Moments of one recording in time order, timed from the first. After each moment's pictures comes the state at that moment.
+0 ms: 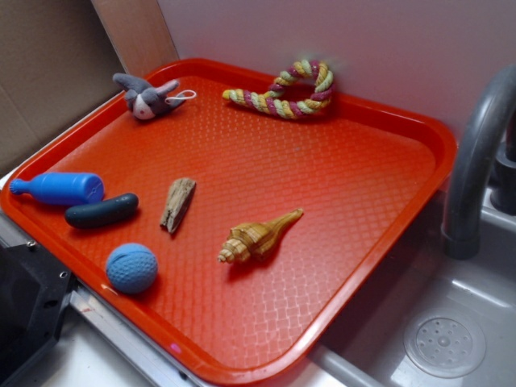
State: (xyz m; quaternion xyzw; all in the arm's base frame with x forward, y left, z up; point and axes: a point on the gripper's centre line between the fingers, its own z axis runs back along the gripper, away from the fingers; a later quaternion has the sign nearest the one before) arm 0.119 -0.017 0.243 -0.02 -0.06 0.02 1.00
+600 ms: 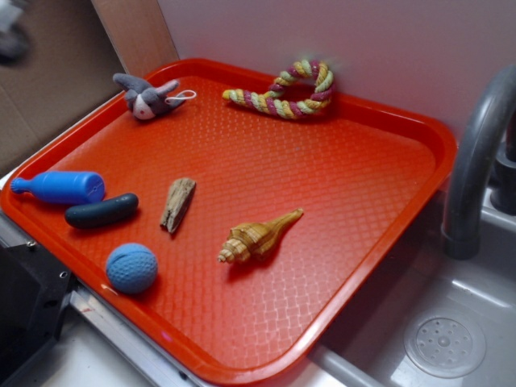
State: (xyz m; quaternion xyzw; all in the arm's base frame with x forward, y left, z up) arm 0.147 -0.018 0.185 0.00 -0.05 0.15 0.99
